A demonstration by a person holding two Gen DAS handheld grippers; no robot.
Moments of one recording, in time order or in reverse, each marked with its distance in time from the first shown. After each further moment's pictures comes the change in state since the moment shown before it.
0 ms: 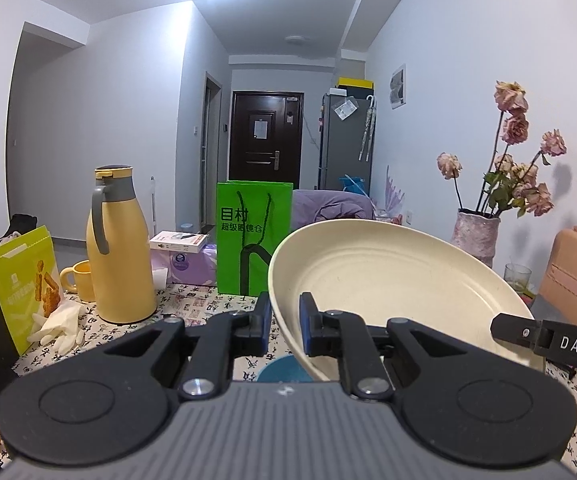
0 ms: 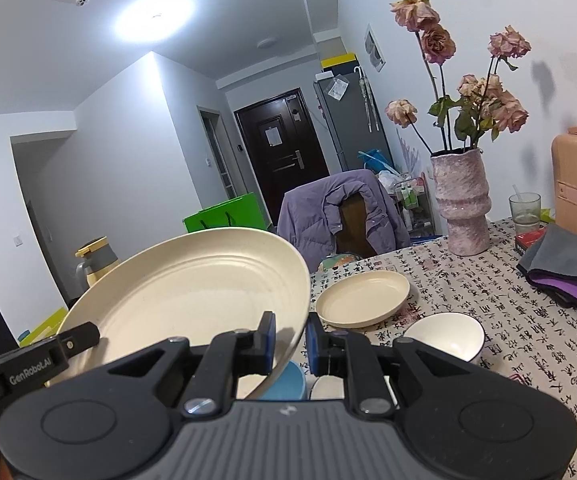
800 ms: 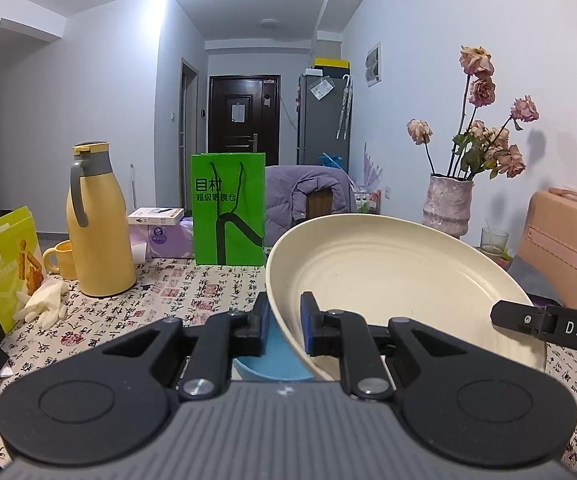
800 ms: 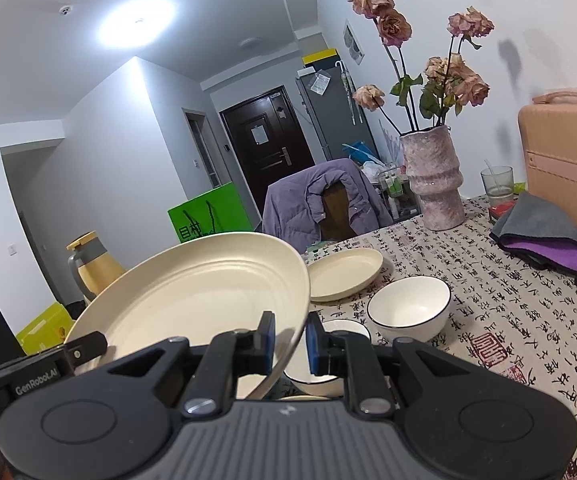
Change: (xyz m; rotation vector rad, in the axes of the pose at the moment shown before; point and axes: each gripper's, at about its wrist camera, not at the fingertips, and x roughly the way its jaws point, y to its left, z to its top) left arm -0.013 -0.019 -0.041 0.042 0.053 -0.057; right arm -0.031 -0.030 -0.039 0.049 0.006 -0.022
